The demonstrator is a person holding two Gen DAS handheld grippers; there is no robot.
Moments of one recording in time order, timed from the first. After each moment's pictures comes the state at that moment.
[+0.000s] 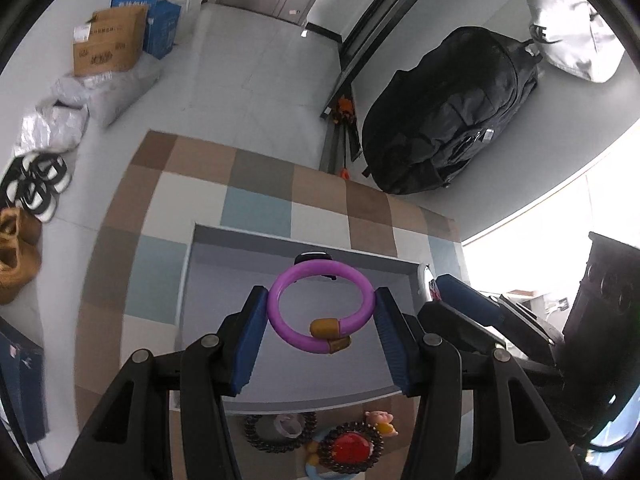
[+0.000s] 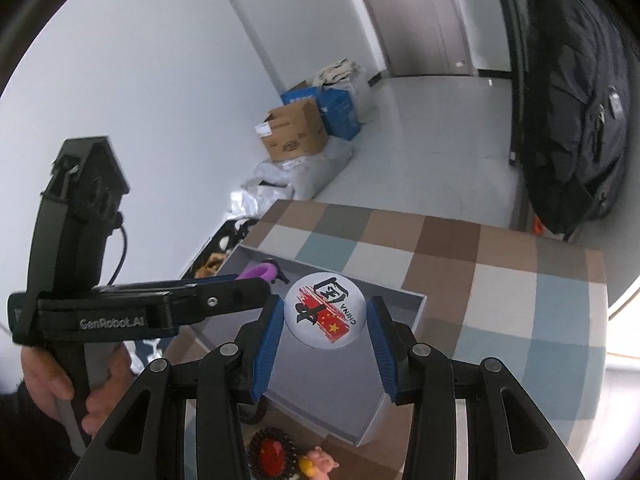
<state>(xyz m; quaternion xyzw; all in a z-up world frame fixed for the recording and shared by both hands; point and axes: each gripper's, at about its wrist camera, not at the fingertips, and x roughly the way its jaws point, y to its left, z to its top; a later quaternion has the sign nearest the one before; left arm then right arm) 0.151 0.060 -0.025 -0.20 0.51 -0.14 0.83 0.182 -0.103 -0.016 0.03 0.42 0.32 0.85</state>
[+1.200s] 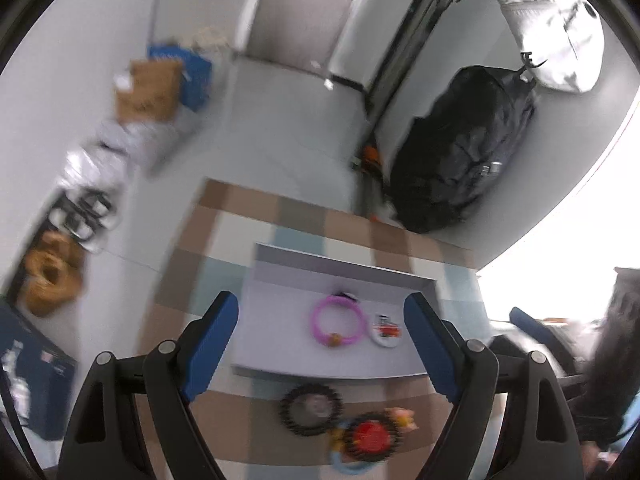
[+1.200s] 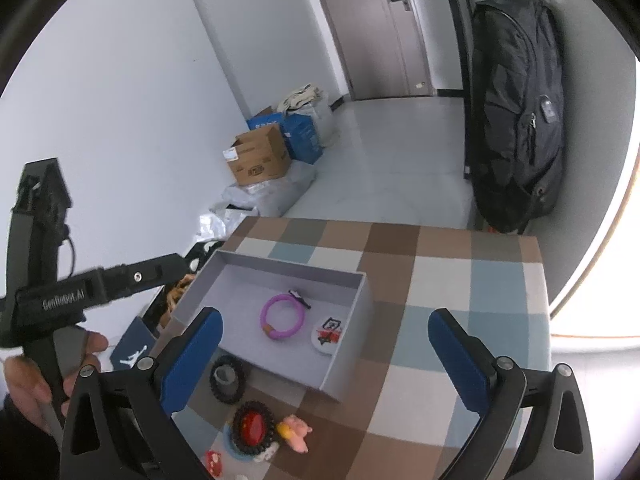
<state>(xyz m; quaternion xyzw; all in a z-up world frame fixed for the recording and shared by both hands) 0.099 0.065 0.015 -0.14 0.41 -0.04 0.90 0.139 -0.143 0.003 0.05 0.38 0.24 0.89</state>
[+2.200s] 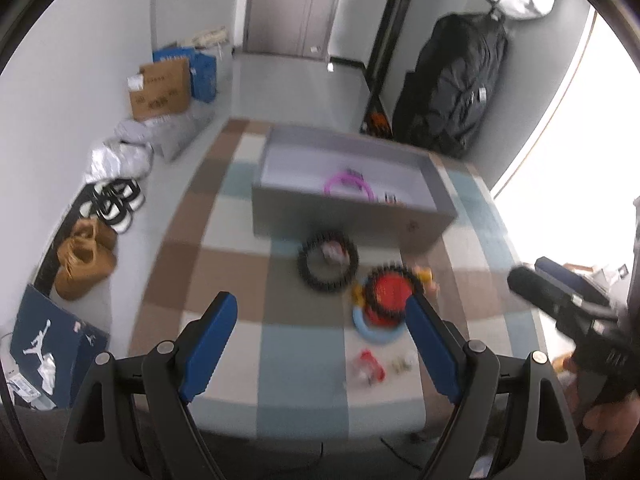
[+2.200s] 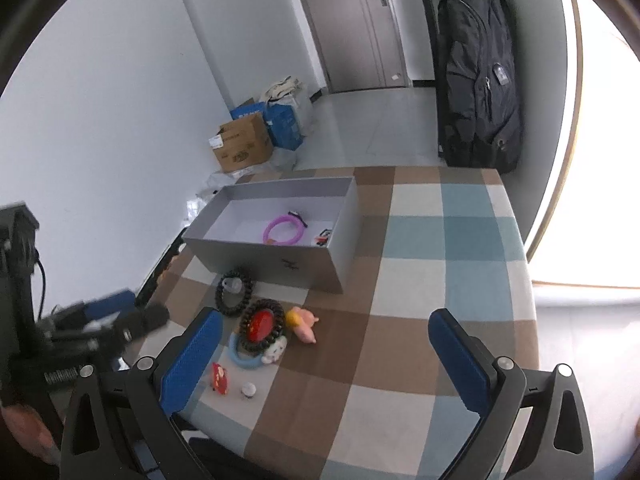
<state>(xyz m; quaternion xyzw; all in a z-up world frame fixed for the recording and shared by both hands) 0.014 0.043 -0.025 -0.08 0.46 -0.05 0.88 0.050 -0.157 -0.020 0.05 0.40 0.20 0.89</state>
